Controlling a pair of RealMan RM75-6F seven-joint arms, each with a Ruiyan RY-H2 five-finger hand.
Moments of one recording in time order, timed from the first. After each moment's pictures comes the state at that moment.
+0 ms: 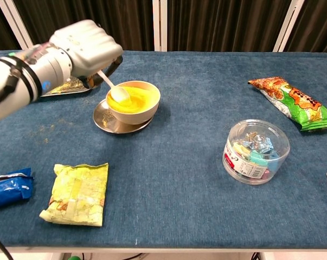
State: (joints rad) left arm -0.98 -1.68 -0.11 -1.50 0.82 1.20 1.21; right arm 0.04 -1.17 -0.03 -1.43 -1.69 1.61 0.29
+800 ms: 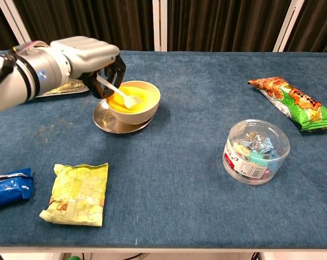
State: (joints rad) left arm -0.94 -1.61 -0.21 -1.57 0.74 1.05 0.84; right arm 0.04 -1.17 -0.03 -1.43 -1.69 1.61 0.29
